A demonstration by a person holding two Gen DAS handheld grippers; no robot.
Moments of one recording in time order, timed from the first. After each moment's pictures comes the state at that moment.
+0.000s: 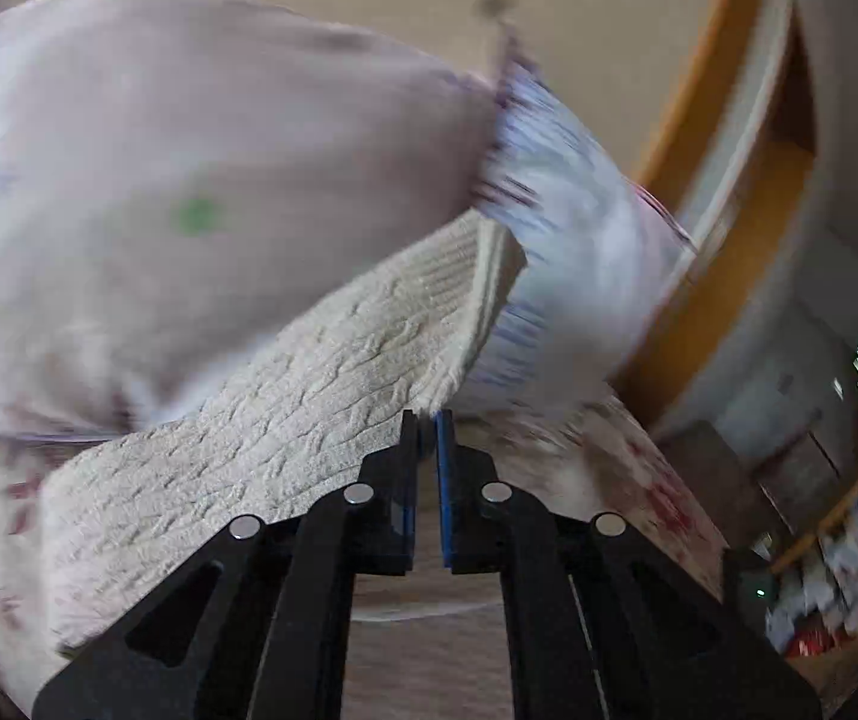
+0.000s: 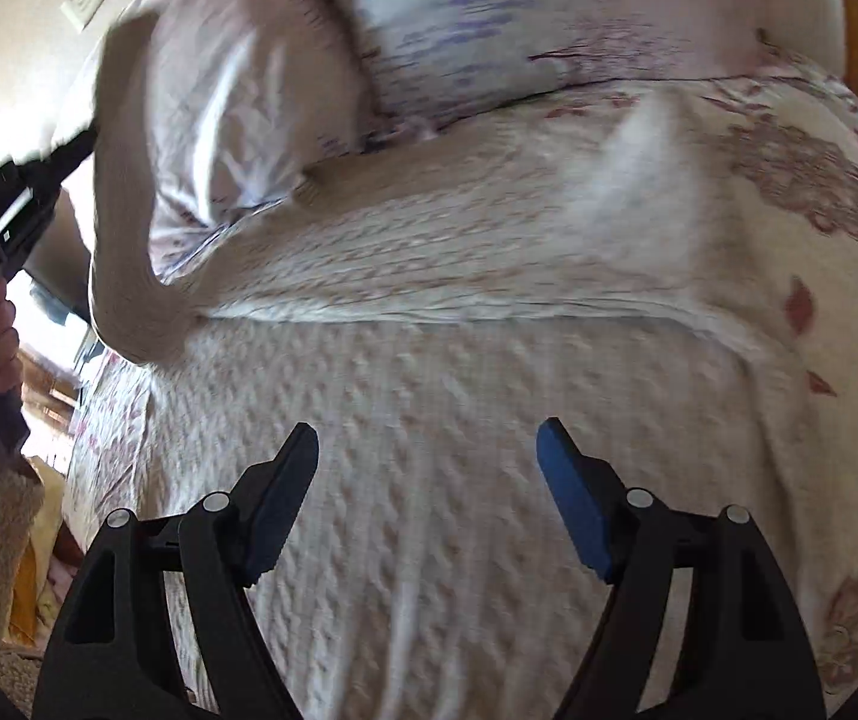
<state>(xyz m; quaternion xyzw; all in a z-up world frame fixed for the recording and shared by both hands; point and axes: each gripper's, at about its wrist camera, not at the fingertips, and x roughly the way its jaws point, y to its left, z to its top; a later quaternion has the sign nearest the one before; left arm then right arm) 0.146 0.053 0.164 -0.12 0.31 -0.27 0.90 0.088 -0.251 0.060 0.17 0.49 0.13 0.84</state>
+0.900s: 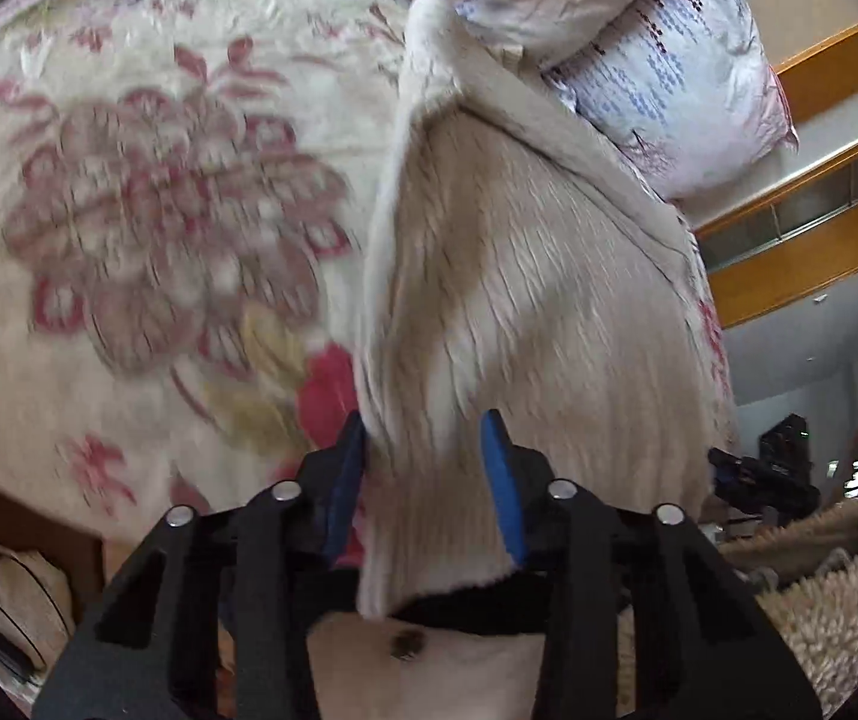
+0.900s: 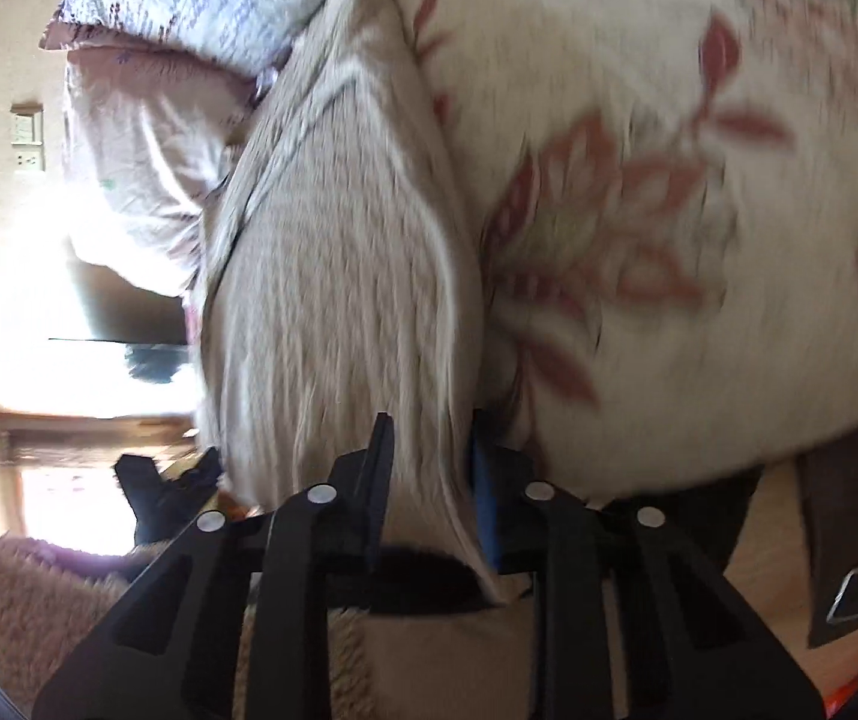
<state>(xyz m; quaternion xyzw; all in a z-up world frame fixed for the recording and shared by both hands) -0.062 0.153 0.009 -0.26 0.54 -0.14 0.78 -0.035 -0.387 0.005 0.40 0.60 0.17 0.67</state>
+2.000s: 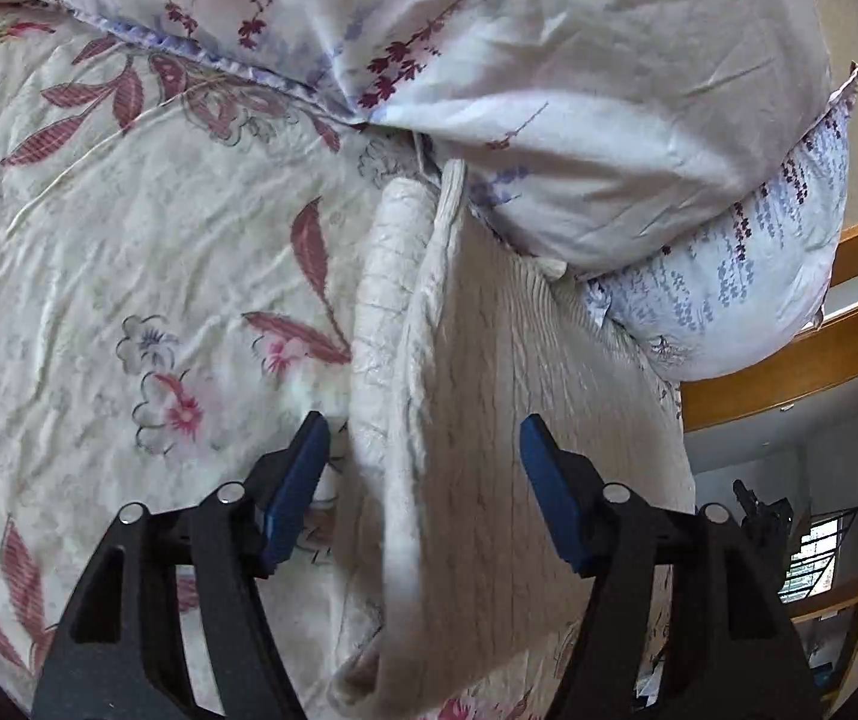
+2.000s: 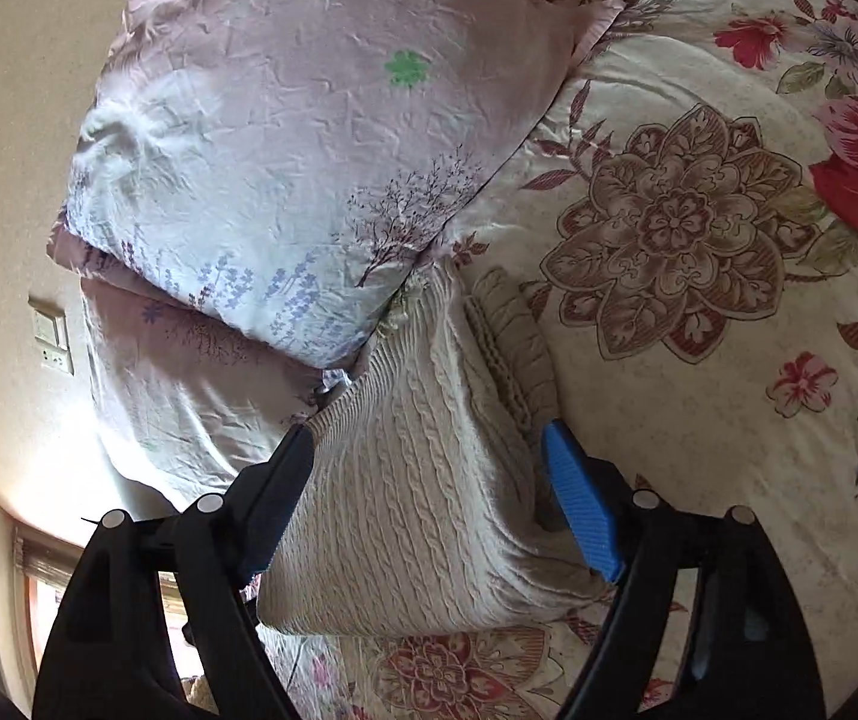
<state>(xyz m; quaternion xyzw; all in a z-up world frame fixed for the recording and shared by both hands) 0.187 0.164 0.009 -0.34 0.47 -0.13 0.80 0.163 -0.423 0.051 0.46 0.41 0.11 0.78</state>
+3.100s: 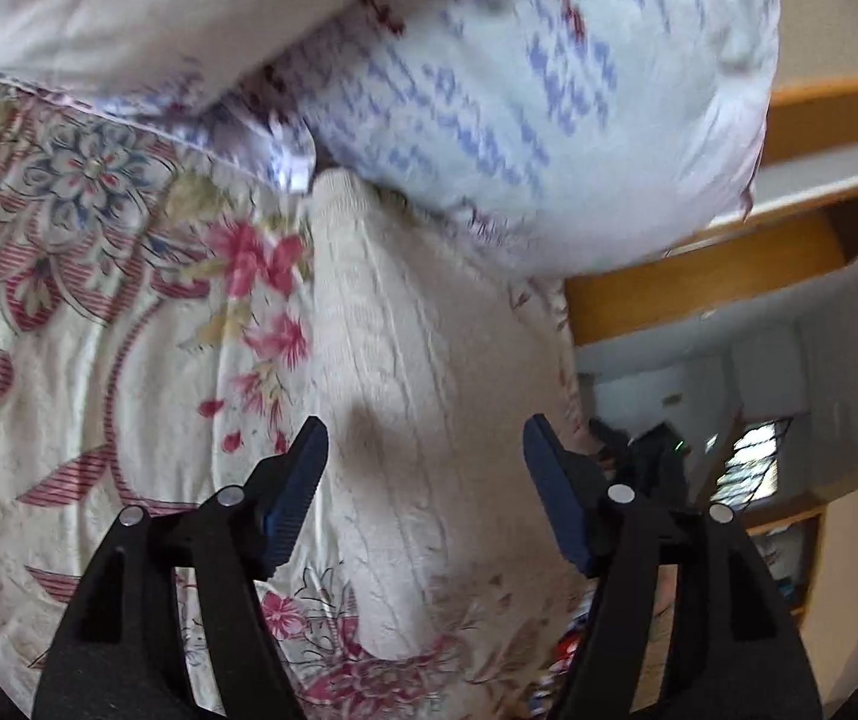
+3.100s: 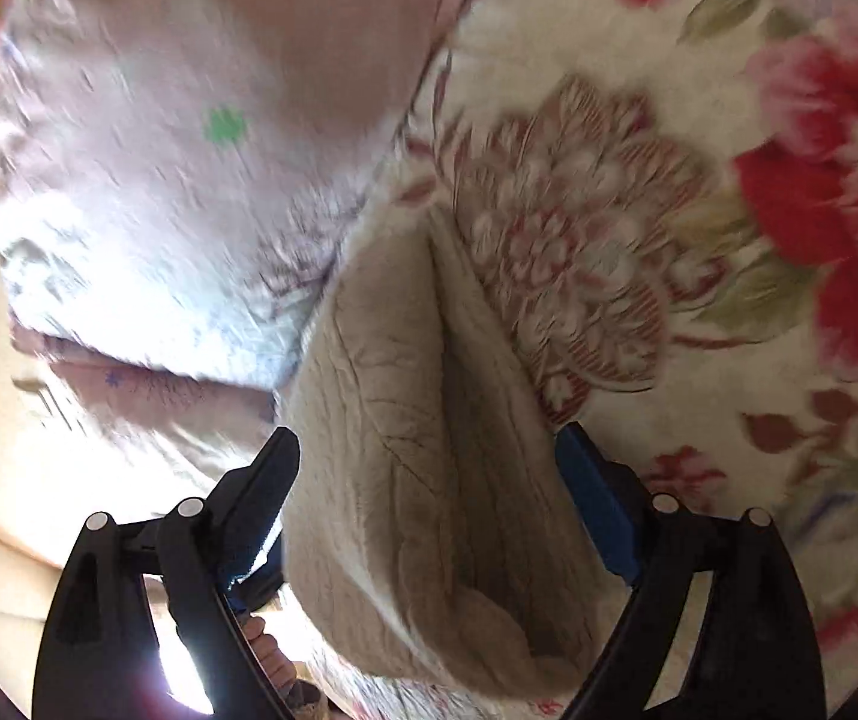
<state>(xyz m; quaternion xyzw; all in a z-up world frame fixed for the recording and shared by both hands) 0.245 -0.076 0.029 -0.31 0.52 -0.29 0.74 0.201 -0.488 0.002 0.51 0.50 0.09 0.69</state>
